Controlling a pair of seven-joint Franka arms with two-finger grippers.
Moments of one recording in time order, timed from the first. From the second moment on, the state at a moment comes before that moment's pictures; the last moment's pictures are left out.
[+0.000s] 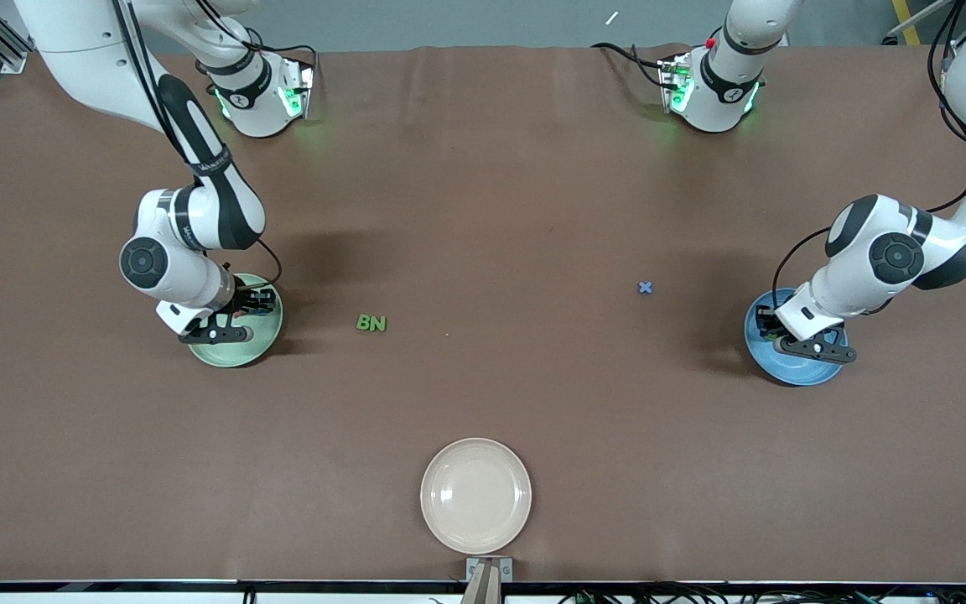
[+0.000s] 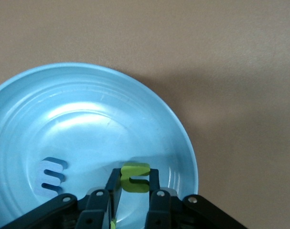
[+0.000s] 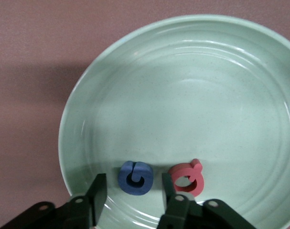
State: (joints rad) left arm 0.99 0.68 -0.94 -2.13 0.85 2.39 -0.30; right arm 0.19 0.38 -0.08 -2.24 0.10 2.46 -0.01
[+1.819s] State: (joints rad) left arm 0.66 0.68 -1.12 -2.12 0.76 2.25 -1.01; right arm 0.53 0.45 -0.08 -1.97 0.23 2.39 1.12
